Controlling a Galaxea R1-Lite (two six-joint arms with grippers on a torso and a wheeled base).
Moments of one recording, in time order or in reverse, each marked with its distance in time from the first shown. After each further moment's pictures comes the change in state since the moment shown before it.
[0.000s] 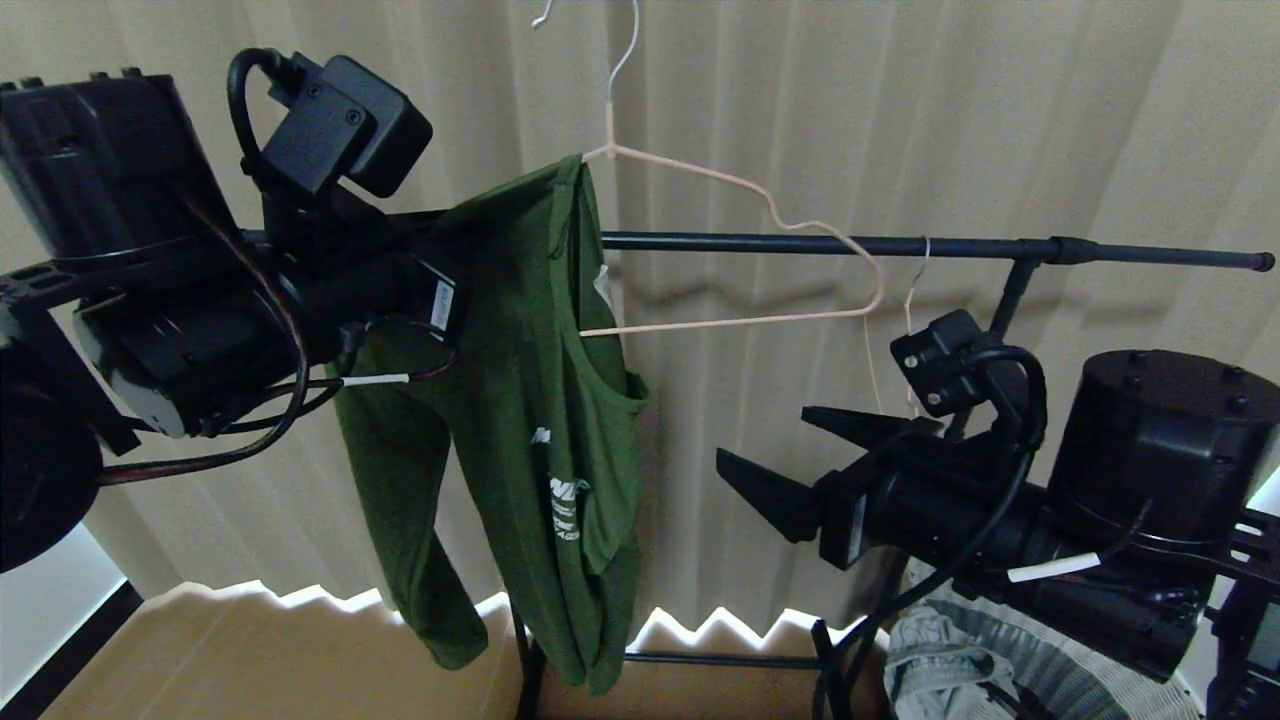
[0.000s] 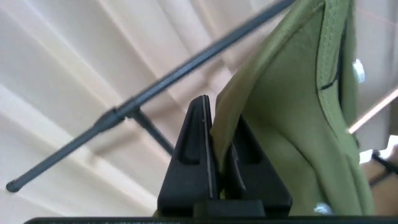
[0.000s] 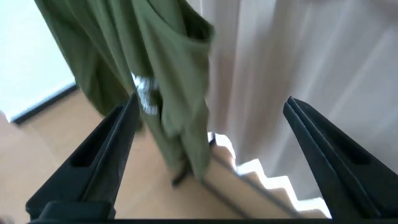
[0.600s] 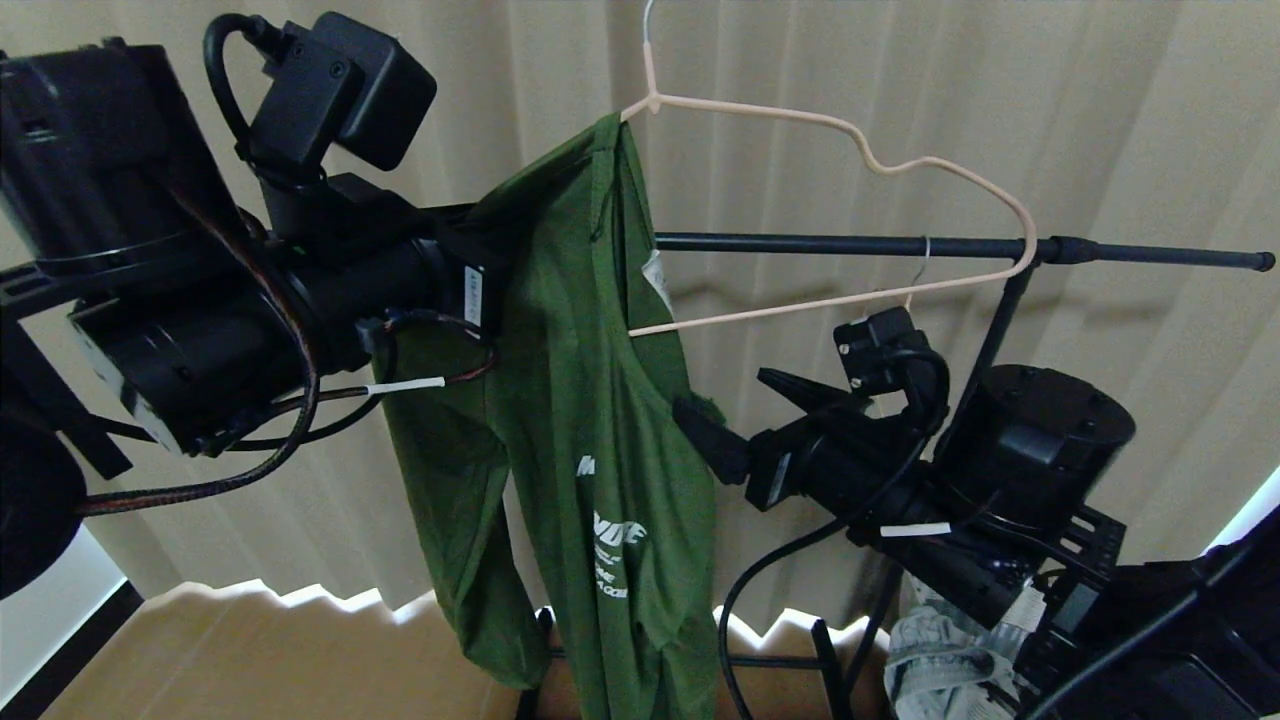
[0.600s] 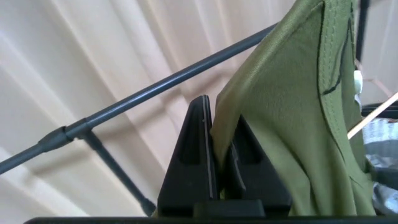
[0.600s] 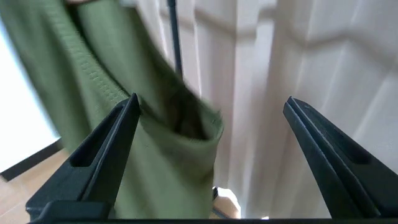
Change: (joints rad) left arm -0.099 -0.024 0.002 -0.004 -0.001 -0.153; right arm -0.031 0.249 -0.046 -0.391 -0.003 0.000
